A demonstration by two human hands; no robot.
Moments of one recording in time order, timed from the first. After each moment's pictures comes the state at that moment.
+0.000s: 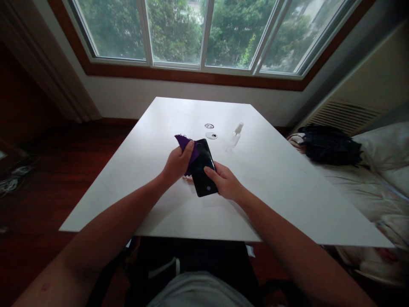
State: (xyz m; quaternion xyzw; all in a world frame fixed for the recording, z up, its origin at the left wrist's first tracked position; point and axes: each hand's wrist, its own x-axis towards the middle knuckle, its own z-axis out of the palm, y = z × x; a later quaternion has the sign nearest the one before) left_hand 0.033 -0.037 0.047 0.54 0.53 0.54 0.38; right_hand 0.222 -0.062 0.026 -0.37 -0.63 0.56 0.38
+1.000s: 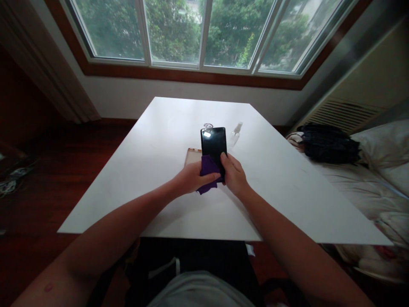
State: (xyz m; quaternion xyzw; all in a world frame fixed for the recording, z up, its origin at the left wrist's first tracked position) left_hand 0.052 -0.062 0.041 0.72 0.41 0.36 0.44; right_hand 0.227 -0.053 0.034 -0.46 -0.55 0.47 0.51
